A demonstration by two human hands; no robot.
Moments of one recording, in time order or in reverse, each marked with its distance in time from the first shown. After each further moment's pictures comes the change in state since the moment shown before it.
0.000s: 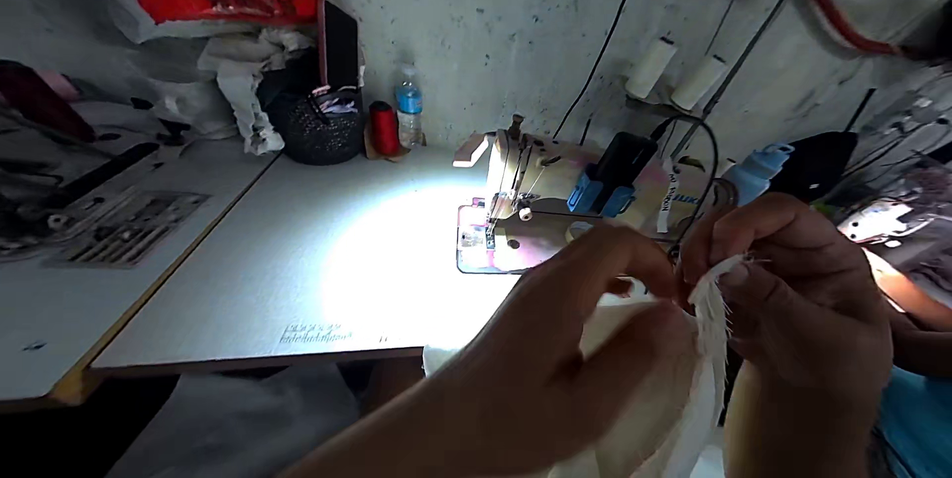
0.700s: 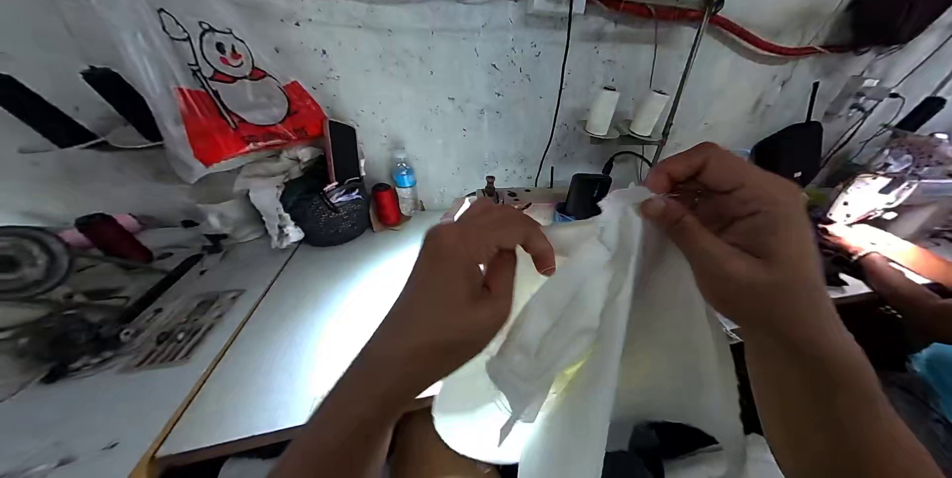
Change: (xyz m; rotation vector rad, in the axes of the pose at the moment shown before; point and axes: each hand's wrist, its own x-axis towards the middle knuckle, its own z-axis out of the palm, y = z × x) left_hand 0.035 0.007 -0.047 0.604 0.077 0.151; right_hand 0.027 -0.027 -0.011 -0.636 0.174 -0.145
